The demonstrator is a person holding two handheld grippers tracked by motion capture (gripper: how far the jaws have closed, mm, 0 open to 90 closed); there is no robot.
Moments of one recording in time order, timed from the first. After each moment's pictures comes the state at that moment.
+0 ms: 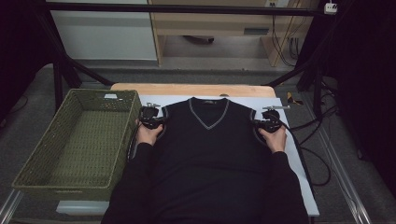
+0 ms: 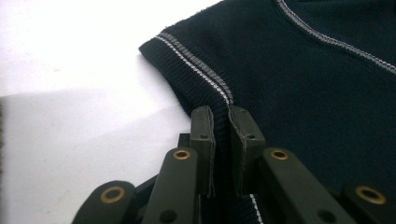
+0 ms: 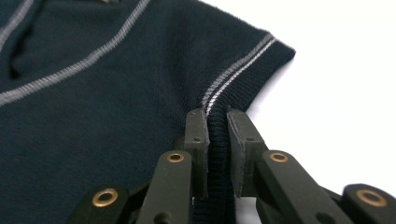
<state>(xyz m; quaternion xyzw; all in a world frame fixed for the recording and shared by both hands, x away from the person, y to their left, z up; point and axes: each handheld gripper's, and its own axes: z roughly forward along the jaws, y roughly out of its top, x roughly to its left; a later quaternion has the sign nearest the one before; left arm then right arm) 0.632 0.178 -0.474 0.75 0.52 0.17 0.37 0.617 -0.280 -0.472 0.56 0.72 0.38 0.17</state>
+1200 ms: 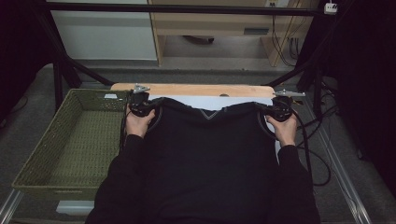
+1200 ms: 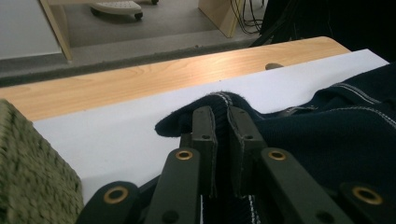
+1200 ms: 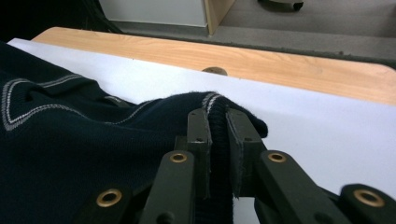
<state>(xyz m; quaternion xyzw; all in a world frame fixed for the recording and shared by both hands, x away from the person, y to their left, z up) 0.610 0.192 -0.378 0.72 0.47 0.22 0.45 0.604 -0.282 -0.392 0.51 0.71 0.45 0.21</state>
